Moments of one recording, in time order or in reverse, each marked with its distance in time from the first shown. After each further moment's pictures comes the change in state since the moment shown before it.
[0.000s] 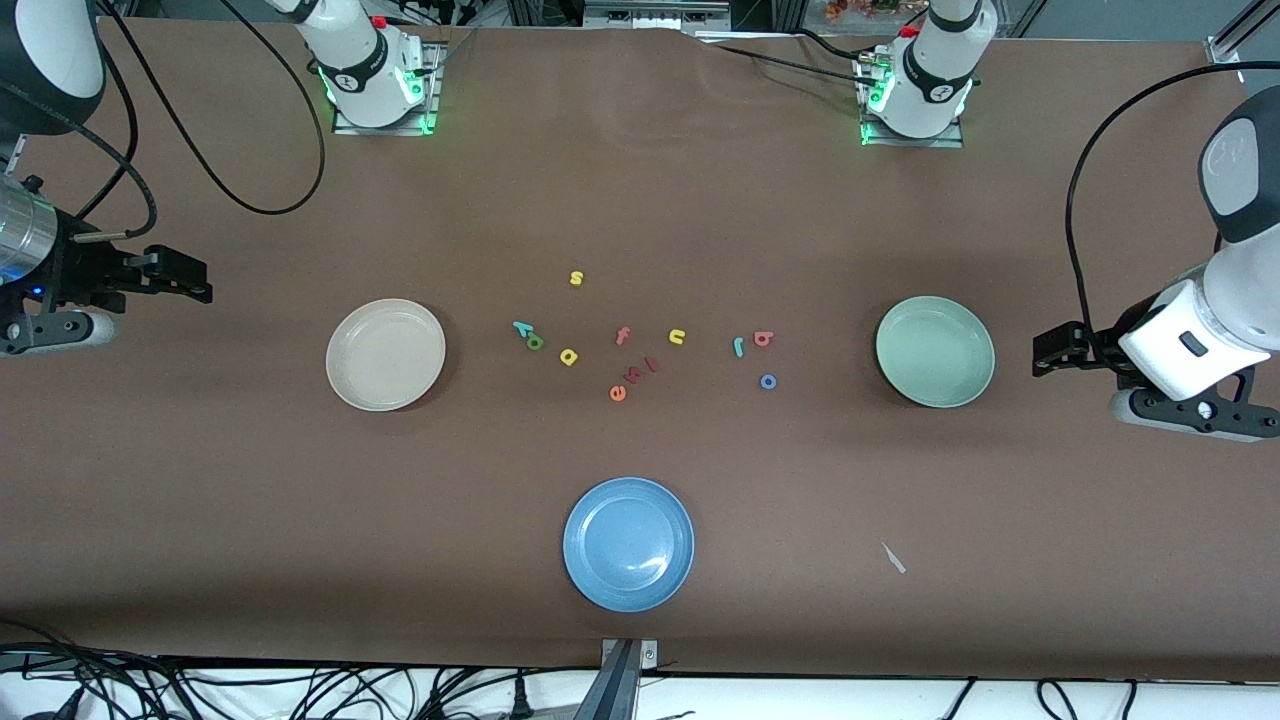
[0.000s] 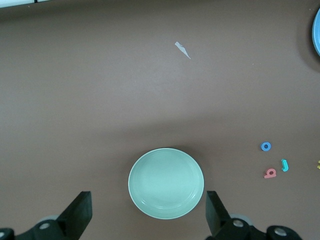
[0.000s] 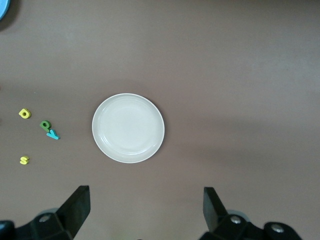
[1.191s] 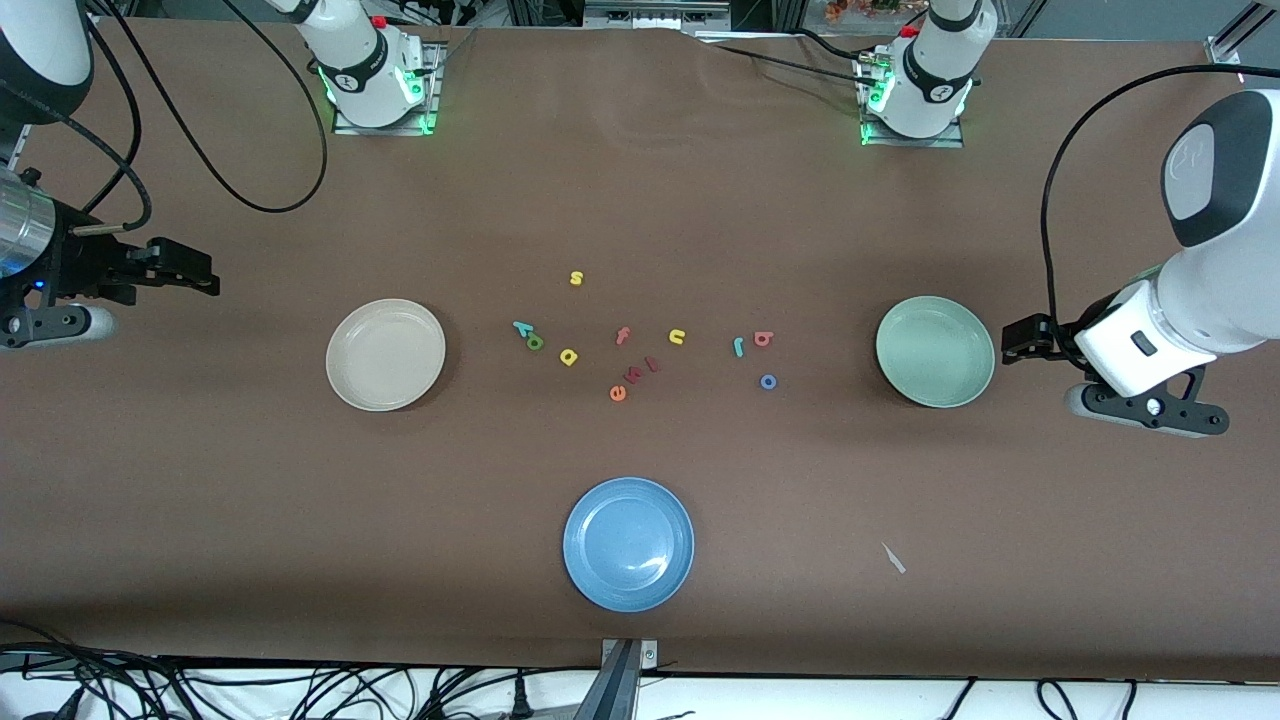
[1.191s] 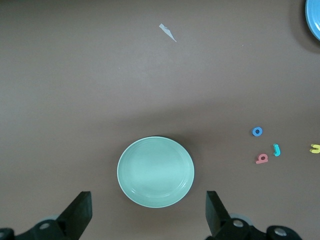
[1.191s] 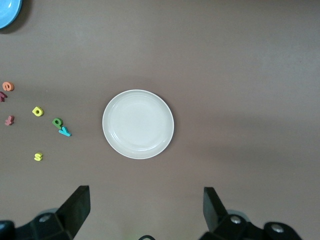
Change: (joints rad) left arm -0.031 0.008 -0.011 -0.007 0.000 -0.047 -0.008; right arm -0.002 -0.007 -0.007 0.000 0.039 -0.020 0.012
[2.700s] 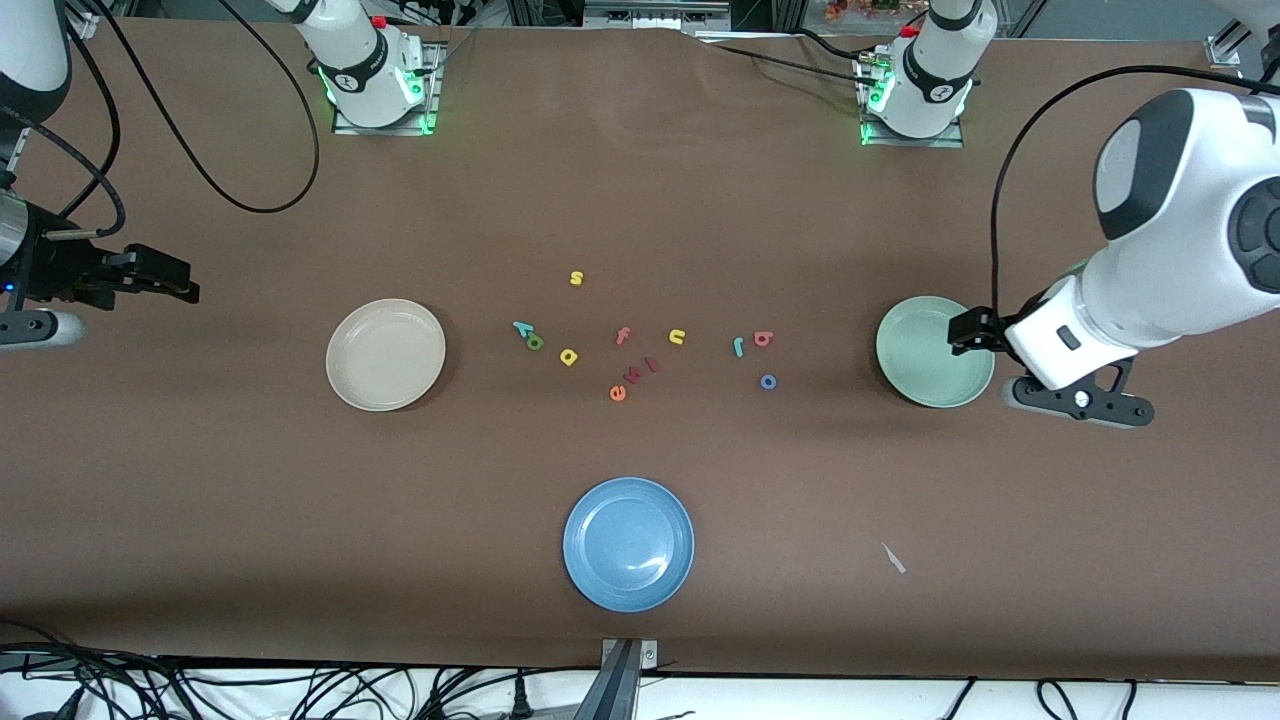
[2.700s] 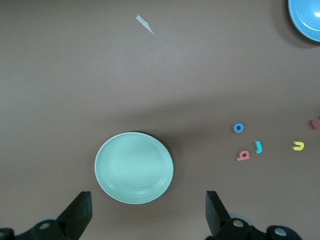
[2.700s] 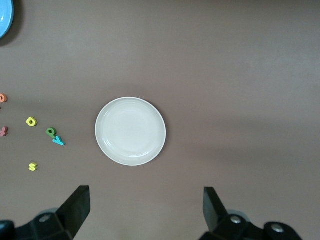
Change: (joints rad) left arm -0.080 0.008 -0.018 -0.008 0.000 -0.014 -0.119; right arm -0.004 0.000 -0.028 0.000 0.000 0.028 0.000
